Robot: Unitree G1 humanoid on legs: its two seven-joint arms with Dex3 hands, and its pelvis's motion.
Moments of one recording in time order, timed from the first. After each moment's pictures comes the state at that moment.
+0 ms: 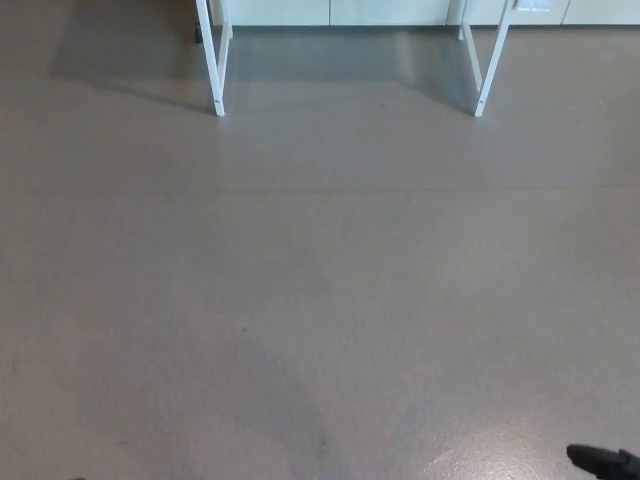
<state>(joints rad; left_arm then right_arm) 0.35 0.24 0.23 0.43 -0.03 0.03 -0.20 0.34 -0.24 -0.11 0.27 -0.01 0.03 0.15</state>
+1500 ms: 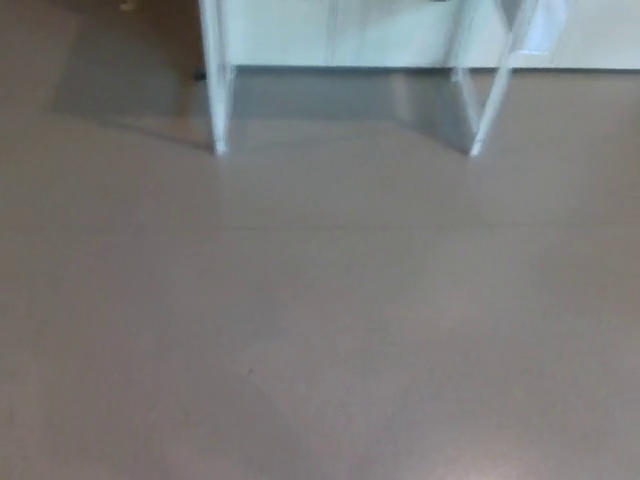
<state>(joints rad) 0.55 0.24 0.27 0.43 -0.16 -0.09 -0.32 0.52 -0.25 -0.10 0.23 0.08 -0.06 0.28</state>
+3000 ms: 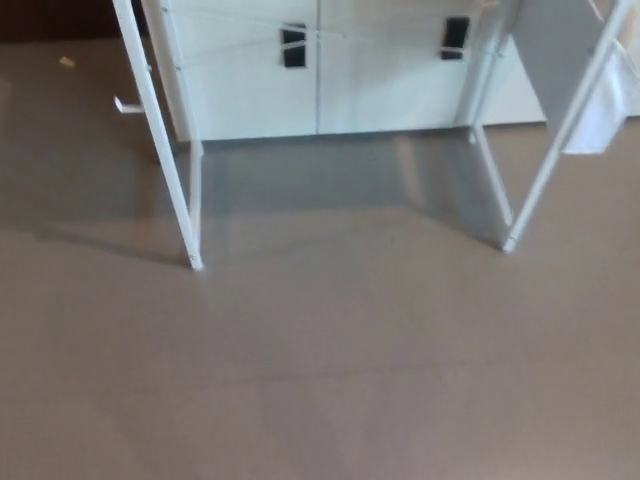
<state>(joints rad) 0.10 0.45 0.28 1.25 -0.08 -0.24 -0.01 0.05 -0.43 -0.24 1.21 0.02 -0.23 0.00</state>
